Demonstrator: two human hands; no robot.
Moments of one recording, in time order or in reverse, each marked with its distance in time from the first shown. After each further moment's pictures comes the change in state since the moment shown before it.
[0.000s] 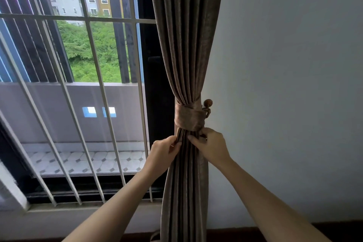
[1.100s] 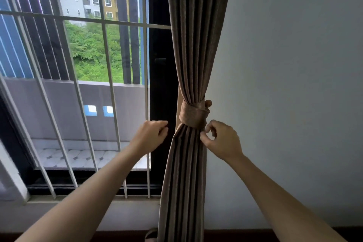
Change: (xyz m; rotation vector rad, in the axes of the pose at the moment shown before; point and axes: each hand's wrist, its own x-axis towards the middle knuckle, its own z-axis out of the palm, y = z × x) left_hand 0.011 0.010 -0.060 0.299 0.036 0.094; right_hand -0.022 -0.022 -0.040 -0.325 0.059 -0.099
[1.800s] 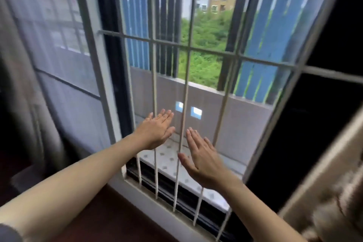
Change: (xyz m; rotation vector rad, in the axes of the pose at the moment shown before) left_hand 0.015 -0.206 -0.207 0.648 -0.394 -0.545; right_hand 0.131 -0.244 0.171 0.054 -0.642 -0.669
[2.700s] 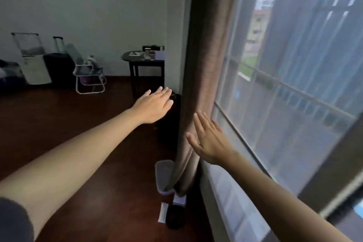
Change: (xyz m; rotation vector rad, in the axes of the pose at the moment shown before) left_hand -0.166 -0.546 -0.142 0.101 0.121 -0.874; right_hand 0.468 -0.402 0.081 0.073 -0.034 -0.808
